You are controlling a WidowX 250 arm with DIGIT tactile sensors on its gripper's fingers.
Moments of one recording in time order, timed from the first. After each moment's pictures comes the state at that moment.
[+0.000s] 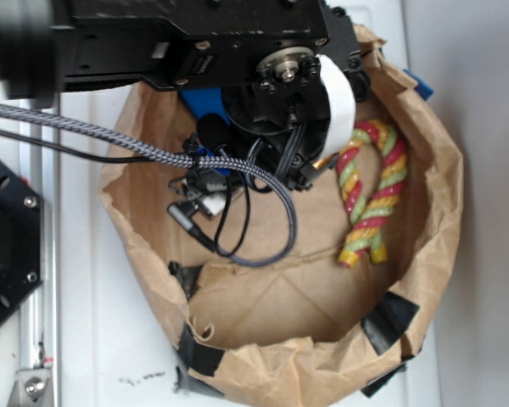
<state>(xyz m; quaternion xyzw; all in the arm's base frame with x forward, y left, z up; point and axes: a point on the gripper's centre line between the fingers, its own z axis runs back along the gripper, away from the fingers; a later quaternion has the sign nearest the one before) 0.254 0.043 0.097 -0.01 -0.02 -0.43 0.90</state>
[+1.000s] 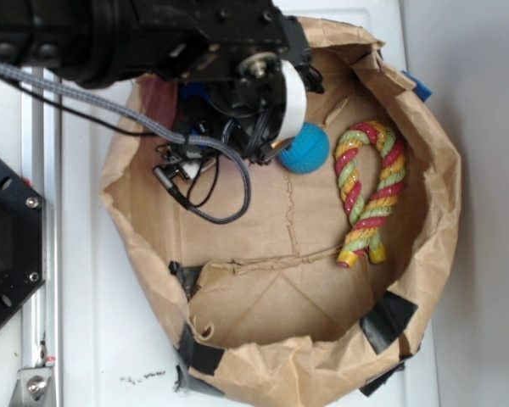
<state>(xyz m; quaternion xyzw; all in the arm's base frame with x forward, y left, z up) 0.241 0.067 0.055 0.00 0.00 -0.48 0.88</state>
